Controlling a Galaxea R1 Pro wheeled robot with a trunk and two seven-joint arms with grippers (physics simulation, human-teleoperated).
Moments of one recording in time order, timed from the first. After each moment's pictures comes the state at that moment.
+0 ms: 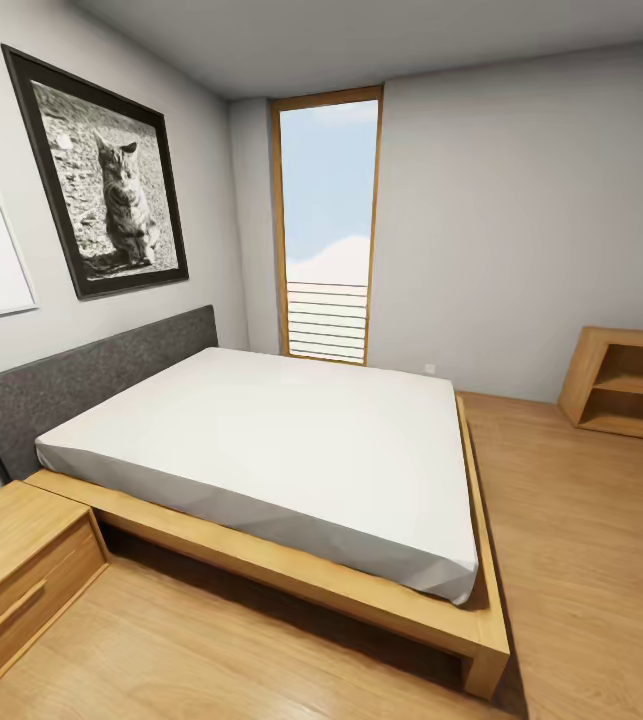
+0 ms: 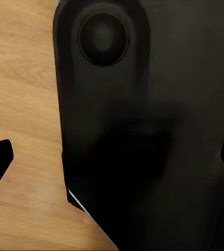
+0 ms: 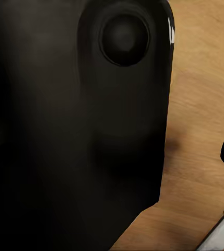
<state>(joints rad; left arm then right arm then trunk) 0.00 0.00 0.00 0.00 0.00 0.00 0.00 0.00 0.00 0.00 0.00 0.00 0.00 0.00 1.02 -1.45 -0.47</state>
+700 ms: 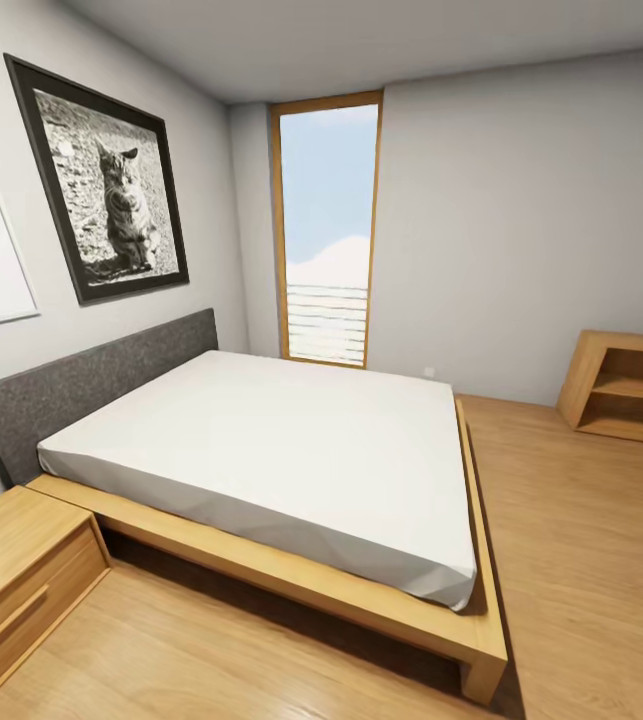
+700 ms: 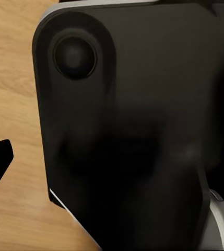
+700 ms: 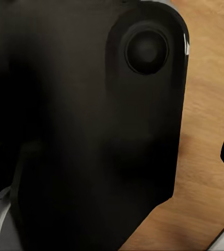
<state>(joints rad) -0.01 -0.03 0.00 -0.02 0.00 0.00 0.00 0.00 0.03 0.00 -0.01 0.00 -0.02 0.00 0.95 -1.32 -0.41</state>
